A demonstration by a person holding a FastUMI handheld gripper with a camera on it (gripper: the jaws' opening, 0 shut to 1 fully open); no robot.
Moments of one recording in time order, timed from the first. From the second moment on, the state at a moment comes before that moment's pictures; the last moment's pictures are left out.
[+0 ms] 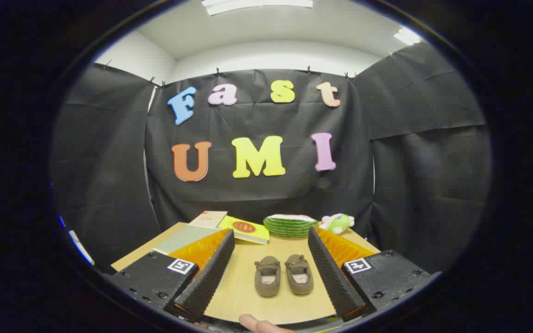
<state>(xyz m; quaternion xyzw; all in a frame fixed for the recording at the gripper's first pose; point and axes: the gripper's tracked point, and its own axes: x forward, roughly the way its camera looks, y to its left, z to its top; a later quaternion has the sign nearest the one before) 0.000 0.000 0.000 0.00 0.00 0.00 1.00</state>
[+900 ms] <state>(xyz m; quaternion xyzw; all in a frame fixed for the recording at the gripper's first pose) 0.080 0.004 -0.056 0.05 0.09 0.04 0.99</state>
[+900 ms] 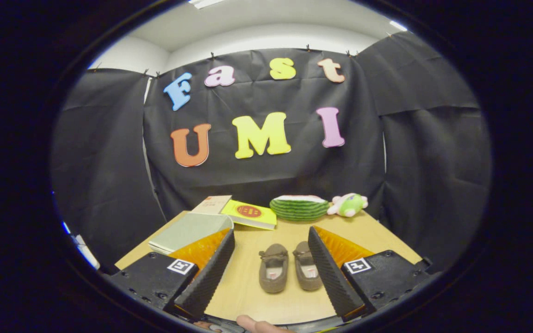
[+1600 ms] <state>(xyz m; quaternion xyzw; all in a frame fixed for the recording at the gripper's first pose) 0.261 0.108 -0.174 0.30 0.37 0.26 0.84</state>
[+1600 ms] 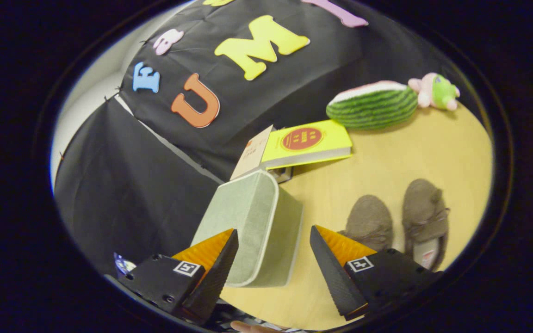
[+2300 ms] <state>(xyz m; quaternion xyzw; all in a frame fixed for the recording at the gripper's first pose) 0.298 0.173 -0.208 0.42 0.48 0.38 0.67</state>
